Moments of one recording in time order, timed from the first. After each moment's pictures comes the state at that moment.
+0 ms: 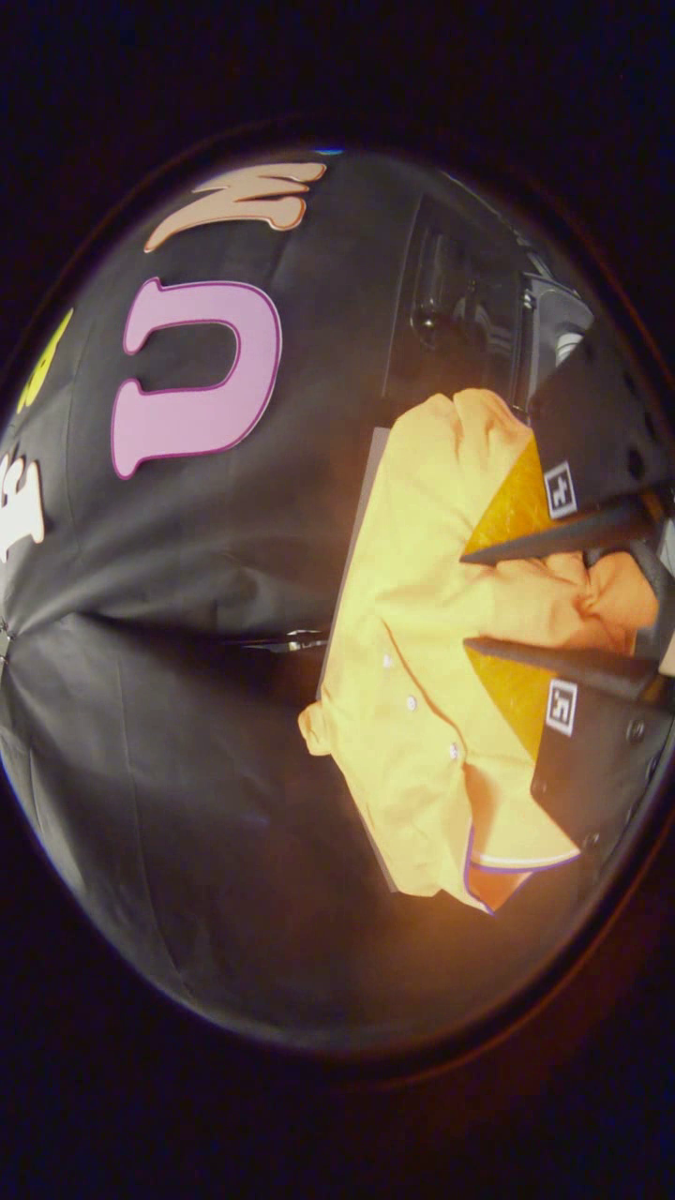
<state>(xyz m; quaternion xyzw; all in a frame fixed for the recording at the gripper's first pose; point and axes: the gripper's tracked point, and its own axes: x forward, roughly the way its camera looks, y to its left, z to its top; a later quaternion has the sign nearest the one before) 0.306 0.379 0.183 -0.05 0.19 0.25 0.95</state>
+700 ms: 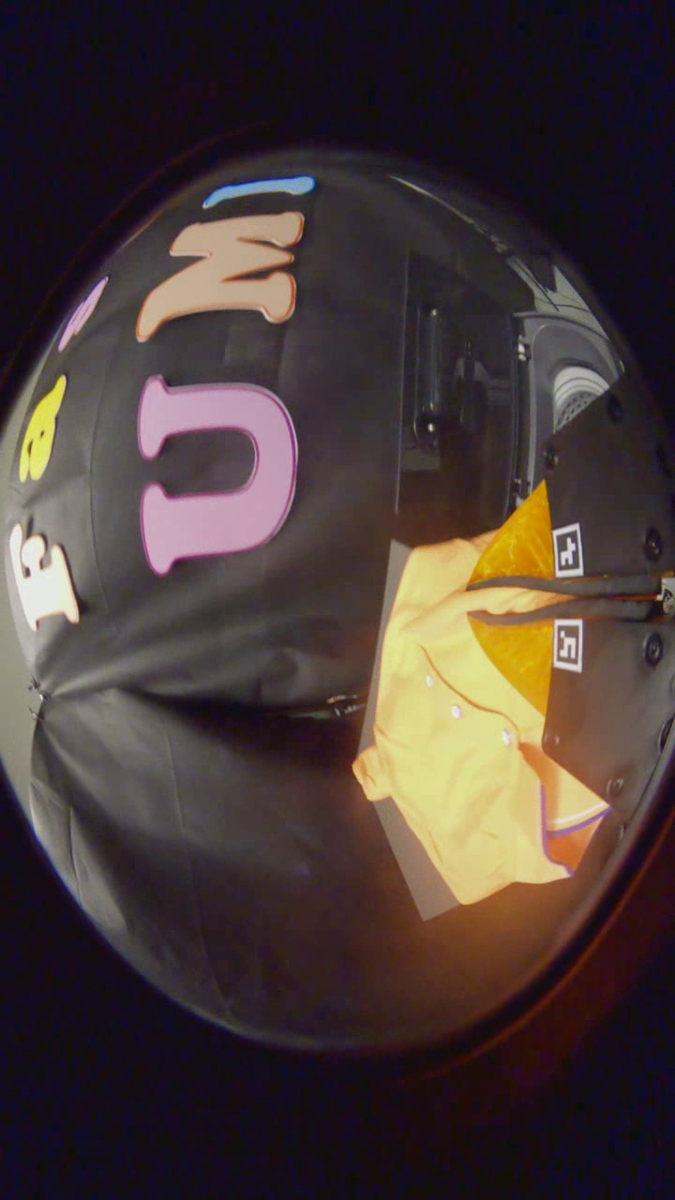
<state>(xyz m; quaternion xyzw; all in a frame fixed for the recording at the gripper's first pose) 0.312 0.246 0.217 -0.01 0.14 0.15 0.98</state>
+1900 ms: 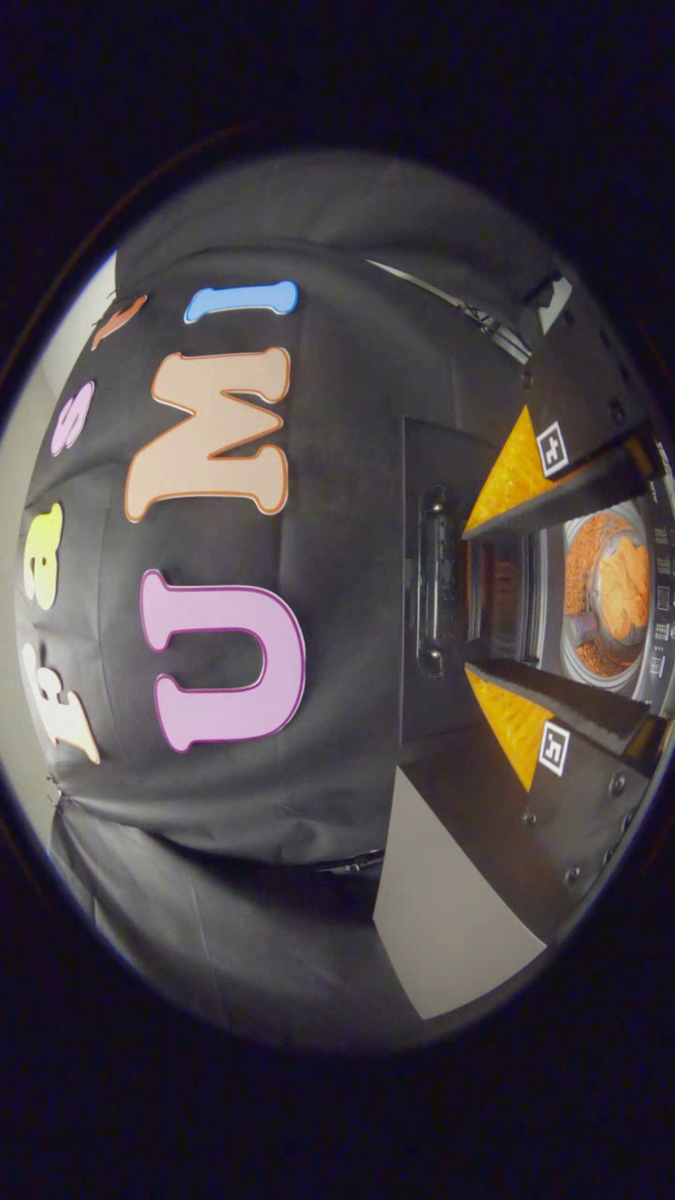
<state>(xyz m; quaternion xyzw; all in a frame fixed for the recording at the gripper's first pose) 0.346 0.101 0.201 -0.01 0.11 0.00 0.99</state>
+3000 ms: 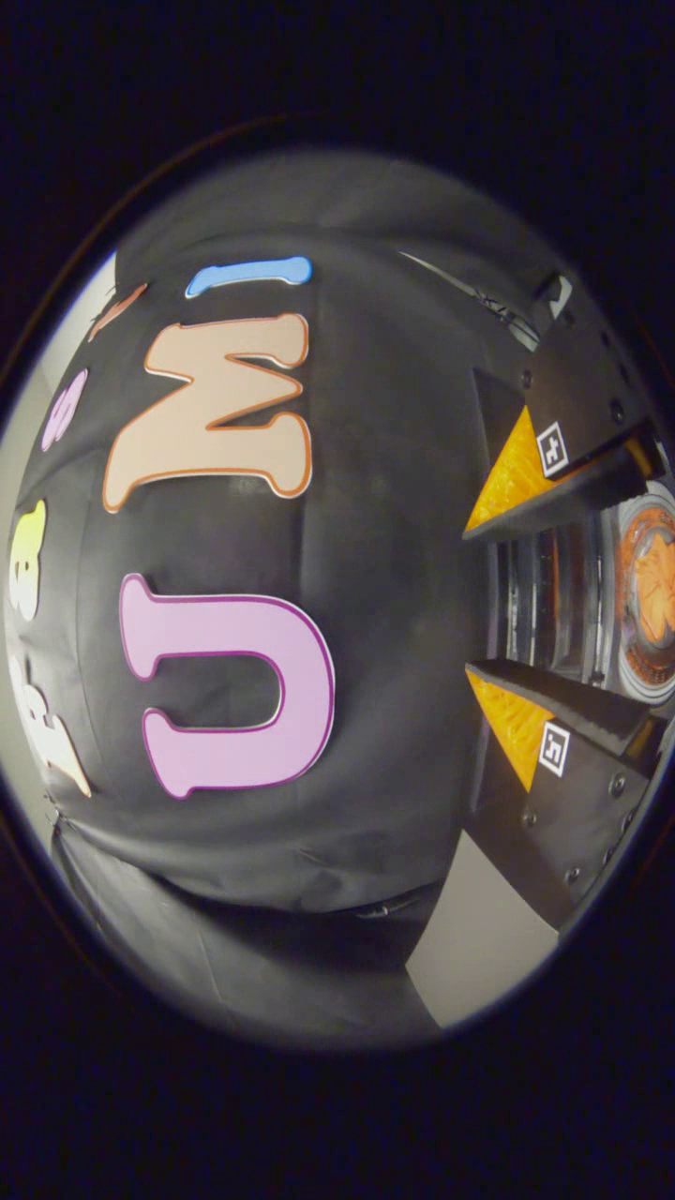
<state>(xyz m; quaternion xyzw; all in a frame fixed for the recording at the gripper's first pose) 0.479 0.097 0.212 -0.01 0.09 -0.02 1.00</state>
